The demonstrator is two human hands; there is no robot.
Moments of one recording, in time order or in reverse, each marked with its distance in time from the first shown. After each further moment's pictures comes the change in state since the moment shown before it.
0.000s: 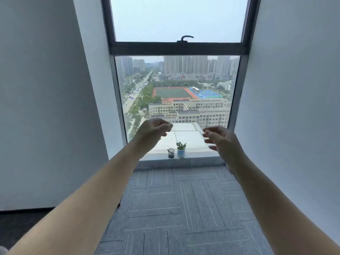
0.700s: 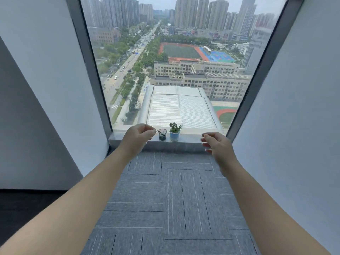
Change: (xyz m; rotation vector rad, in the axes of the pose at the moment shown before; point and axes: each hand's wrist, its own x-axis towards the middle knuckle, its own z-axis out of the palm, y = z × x) left_hand 0.337 -0.201 0.100 -0.021 0.122 -0.309; right_hand 0.352 0.227 -0.036 -0.035 -0.008 0.295
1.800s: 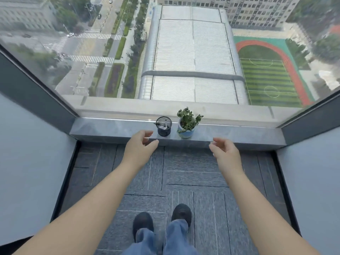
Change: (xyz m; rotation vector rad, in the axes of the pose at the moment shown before) left_hand 0.615 -0.336 0.164 0.166 0.008 -0.350; right_hand 0.630 0.318 0.134 -0.103 -0.021 0.433
